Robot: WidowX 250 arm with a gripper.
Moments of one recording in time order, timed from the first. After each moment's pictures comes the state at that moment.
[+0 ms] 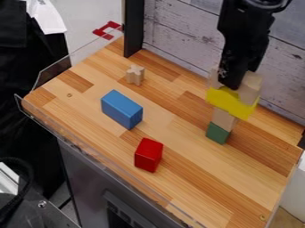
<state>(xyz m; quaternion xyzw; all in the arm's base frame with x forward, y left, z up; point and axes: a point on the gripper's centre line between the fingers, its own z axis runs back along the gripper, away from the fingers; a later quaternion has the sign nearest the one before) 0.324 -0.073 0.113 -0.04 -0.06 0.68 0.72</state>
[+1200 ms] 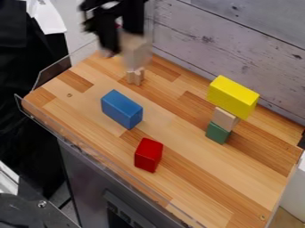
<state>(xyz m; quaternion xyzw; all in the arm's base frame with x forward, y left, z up) 0.247 0.073 0.133 -0.05 0.01 0.68 0.73</state>
